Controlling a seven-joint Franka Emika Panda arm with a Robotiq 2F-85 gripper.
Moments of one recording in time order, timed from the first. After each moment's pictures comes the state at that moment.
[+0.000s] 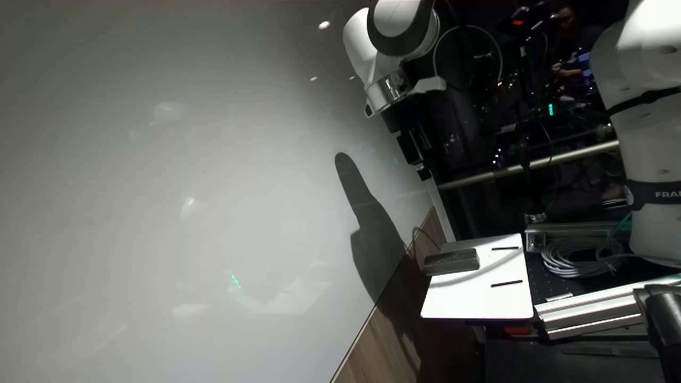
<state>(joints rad) 0.02 -0.47 0.01 -2.58 0.00 2.01 -0.07</state>
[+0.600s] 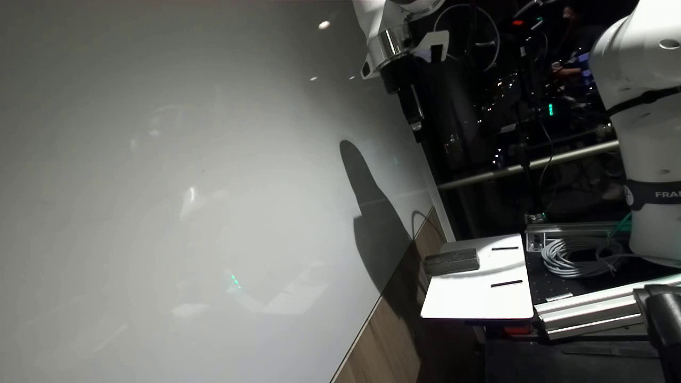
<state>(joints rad) 0.04 -0.65 -0.04 -2.55 0.03 1.90 -0.24</state>
